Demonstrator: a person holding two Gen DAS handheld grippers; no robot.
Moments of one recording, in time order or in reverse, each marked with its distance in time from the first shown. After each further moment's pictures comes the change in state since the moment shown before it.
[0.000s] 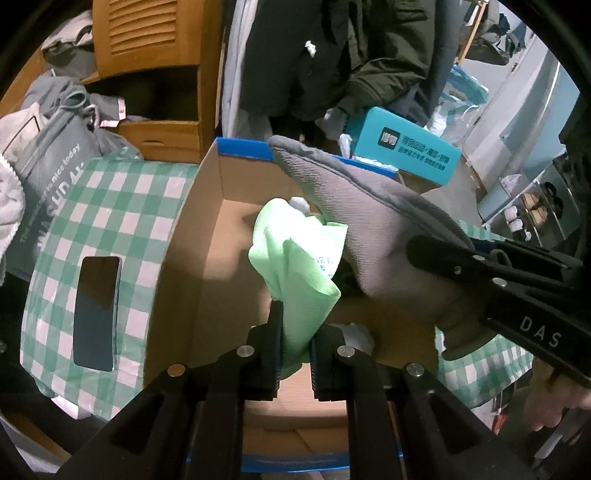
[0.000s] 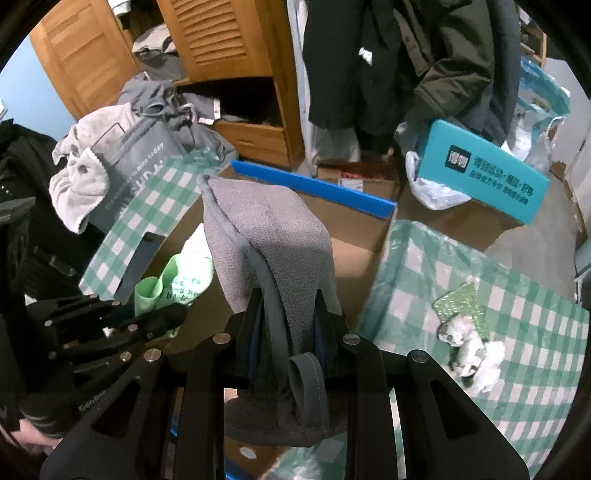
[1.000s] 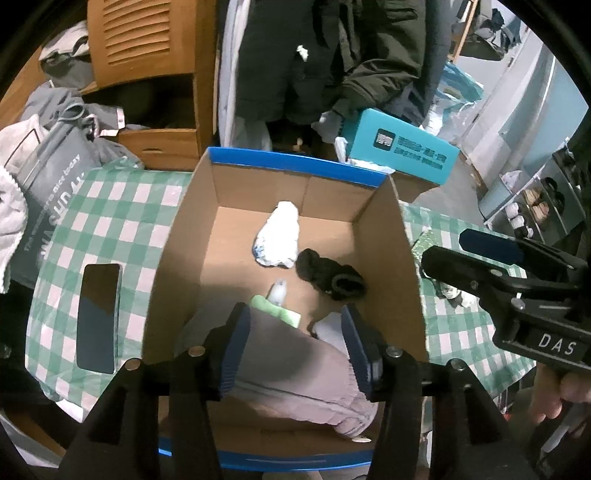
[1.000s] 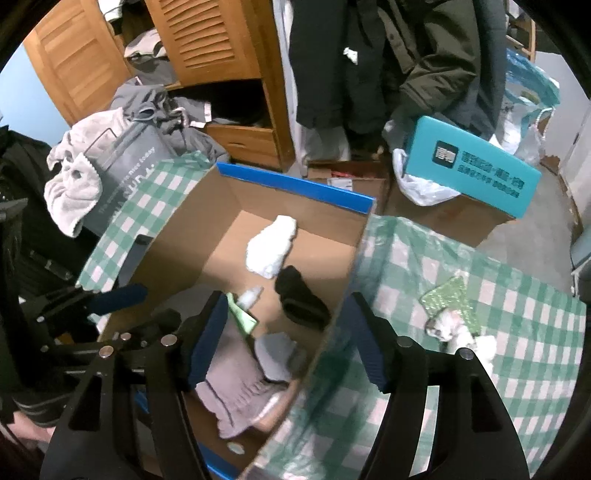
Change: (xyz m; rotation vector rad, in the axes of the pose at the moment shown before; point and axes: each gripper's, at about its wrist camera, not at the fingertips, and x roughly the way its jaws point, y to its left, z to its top) left arm -0.006 -0.018 0.001 0.032 -0.018 0.013; right arm -0.017 -0.020 -0.008 0.010 -0.025 -0.039
